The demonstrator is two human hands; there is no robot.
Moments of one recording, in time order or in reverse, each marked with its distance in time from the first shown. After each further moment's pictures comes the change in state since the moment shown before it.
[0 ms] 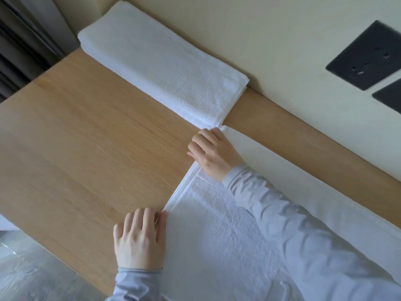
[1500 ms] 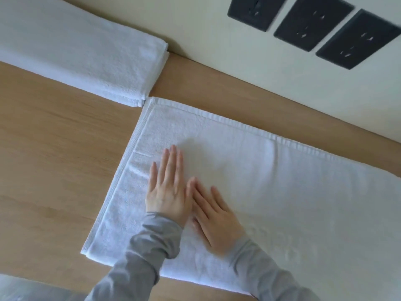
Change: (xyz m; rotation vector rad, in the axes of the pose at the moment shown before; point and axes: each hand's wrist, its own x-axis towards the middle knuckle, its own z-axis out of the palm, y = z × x) left_hand 0.001 0.122 0.009 -0.130 -0.511 0.430; right_hand -0.210 -0.116 -0.050 0.145 -0.381 0.477
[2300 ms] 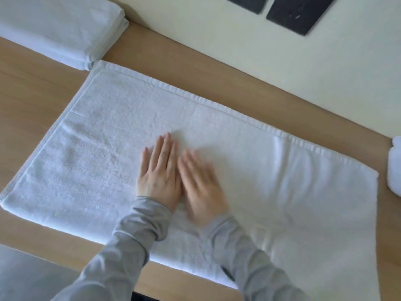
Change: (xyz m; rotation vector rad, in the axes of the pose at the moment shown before) left_hand -0.026 0.115 0.065 0.084 0.083 -0.014; right_hand -0.074 0.083 -0.006 0.107 0.187 0.178
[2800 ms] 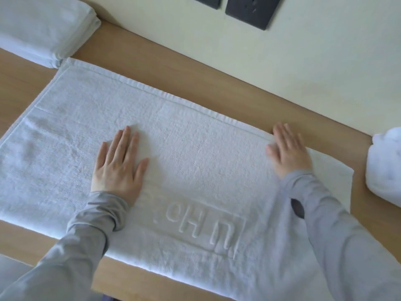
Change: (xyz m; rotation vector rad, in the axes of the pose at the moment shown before) left_hand 0.000 -0.002 0.007 0.092 0.012 -0.093; right_hand -0.030 0.273 -0.060 -0.209 -0.161 0.348
